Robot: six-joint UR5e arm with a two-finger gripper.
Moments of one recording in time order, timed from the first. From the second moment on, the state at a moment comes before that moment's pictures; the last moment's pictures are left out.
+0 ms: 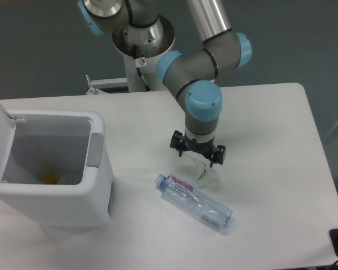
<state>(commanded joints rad) 2.47 -1.94 -1.86 -0.89 1.65 0.85</state>
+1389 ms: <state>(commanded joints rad) 2.49 -1.91 -1.80 -0.88 1.62 0.81</state>
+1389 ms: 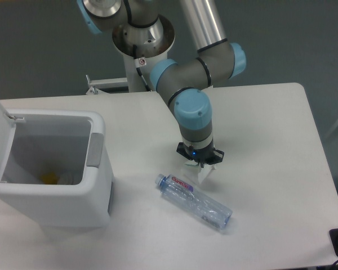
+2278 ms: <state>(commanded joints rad) 2.59 -1.82 -1.56 -0.88 1.11 0.53</state>
